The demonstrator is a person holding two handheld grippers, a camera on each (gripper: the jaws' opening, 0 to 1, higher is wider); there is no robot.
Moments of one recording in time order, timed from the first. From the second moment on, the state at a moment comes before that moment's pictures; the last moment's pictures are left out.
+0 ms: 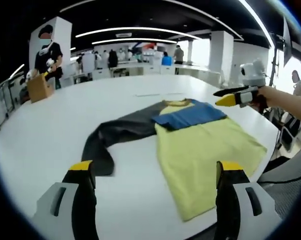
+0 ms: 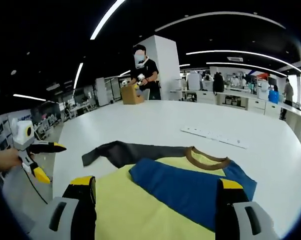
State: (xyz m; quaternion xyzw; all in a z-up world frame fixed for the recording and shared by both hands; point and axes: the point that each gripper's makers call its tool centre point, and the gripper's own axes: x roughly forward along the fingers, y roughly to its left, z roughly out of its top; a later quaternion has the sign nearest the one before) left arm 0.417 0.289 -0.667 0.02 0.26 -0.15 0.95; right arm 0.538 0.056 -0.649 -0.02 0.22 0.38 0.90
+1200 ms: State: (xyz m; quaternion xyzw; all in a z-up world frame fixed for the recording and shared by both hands) left arm 0.449 0.375 -0.696 0.05 0.28 -0.09 0.96; right arm 0.463 -0.010 -0.643 -0.04 0.21 0.38 0.90
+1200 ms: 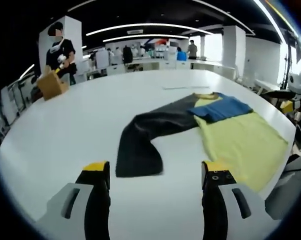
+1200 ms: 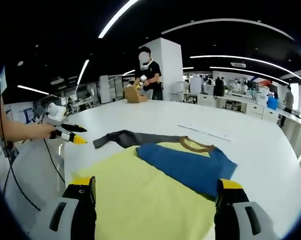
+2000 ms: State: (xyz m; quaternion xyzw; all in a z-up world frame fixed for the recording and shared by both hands) left arm 0.471 0.417 -0.731 0.05 0.30 -0.05 0.95; right arm 0.447 -0.027 -0.642 -0.05 0.22 0.36 0.90
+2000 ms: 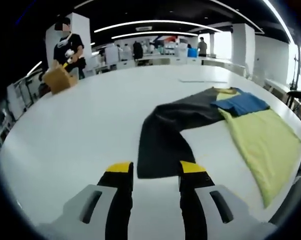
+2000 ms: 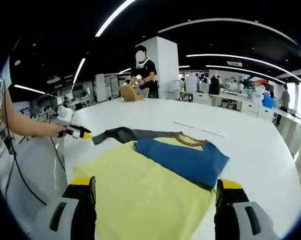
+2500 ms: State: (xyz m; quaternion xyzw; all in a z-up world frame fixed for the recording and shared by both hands) left arm 0.474 0.425 -0.750 0.01 0.32 -0.03 0.95; right arm 0.441 -0.035 -0.646 -0.04 0.22 0.35 0.91
